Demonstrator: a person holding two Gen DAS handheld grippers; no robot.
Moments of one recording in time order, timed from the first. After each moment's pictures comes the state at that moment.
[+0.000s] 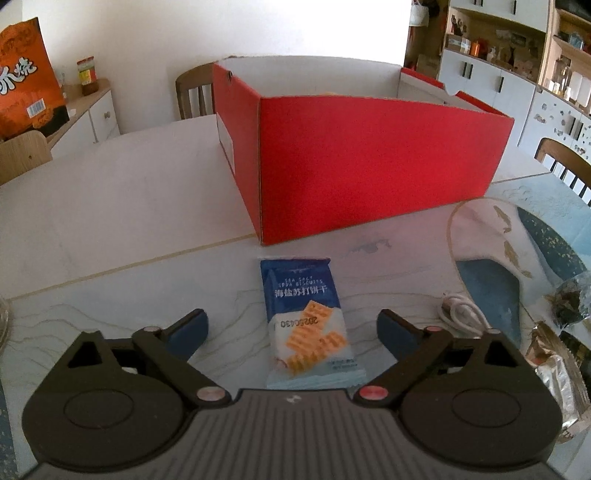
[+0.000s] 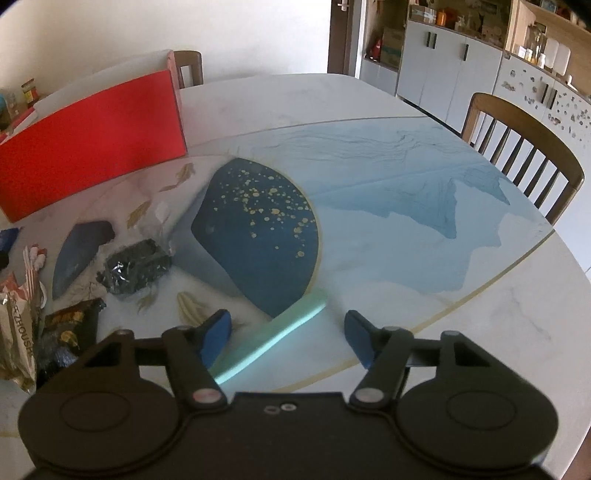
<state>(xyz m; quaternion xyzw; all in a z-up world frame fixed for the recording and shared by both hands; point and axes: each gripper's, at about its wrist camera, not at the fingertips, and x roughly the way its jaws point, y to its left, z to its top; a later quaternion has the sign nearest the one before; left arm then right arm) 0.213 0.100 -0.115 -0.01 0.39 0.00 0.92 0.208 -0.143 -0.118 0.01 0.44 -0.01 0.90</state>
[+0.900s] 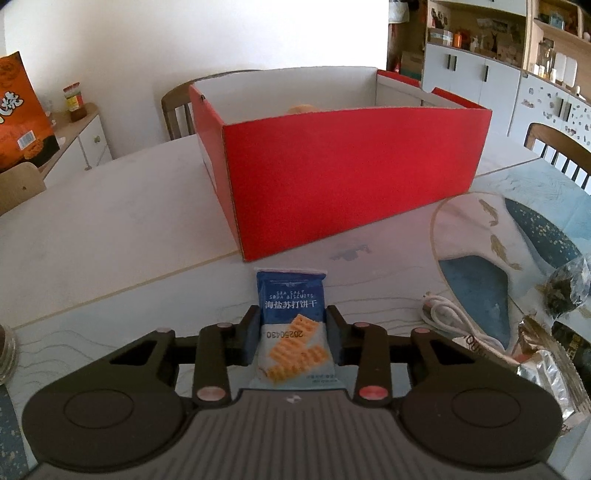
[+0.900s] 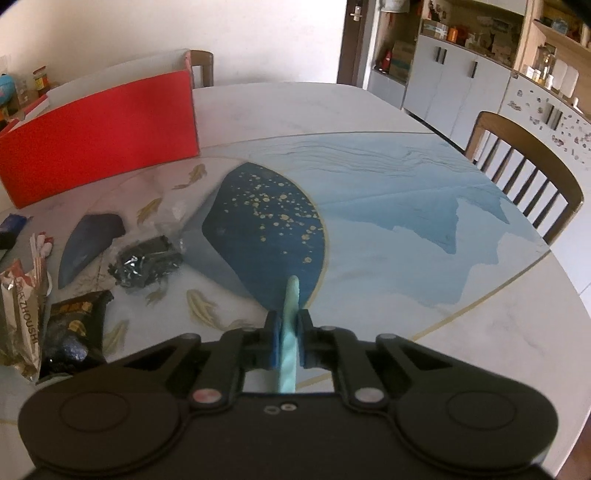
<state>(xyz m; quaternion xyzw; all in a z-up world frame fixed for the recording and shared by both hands) 0.211 0.086 -0.105 0.02 0.38 -0.01 0.92 0.204 -0.134 -0.113 -0.02 0.43 -0.01 0.90</state>
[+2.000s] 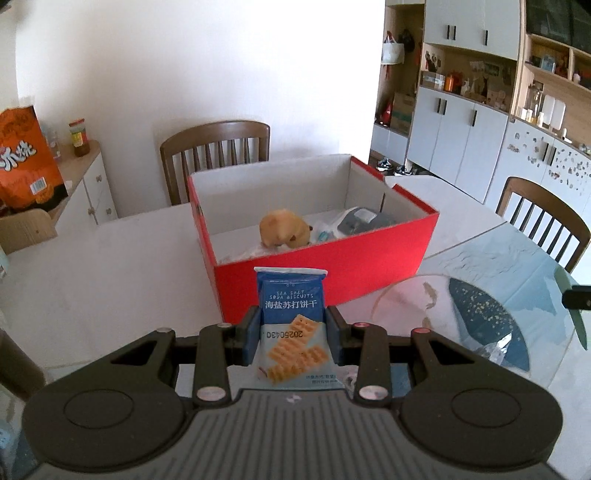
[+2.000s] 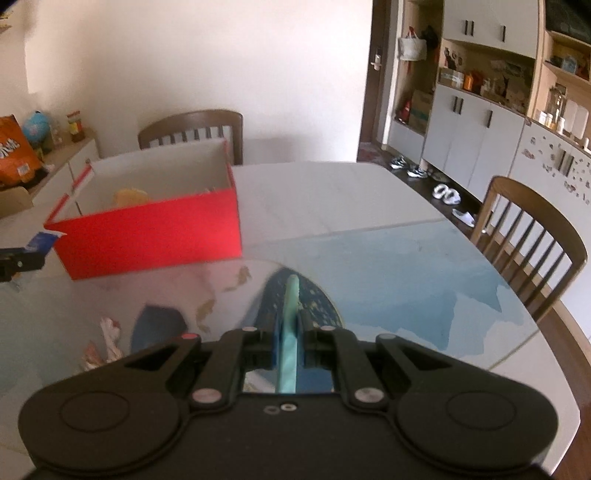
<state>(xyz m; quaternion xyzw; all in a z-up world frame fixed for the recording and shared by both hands) 0.193 0.063 0.000 -0.01 0.33 -0.02 0.94 0.206 -0.117 -0.011 -0.02 0.35 0.04 0.93</state>
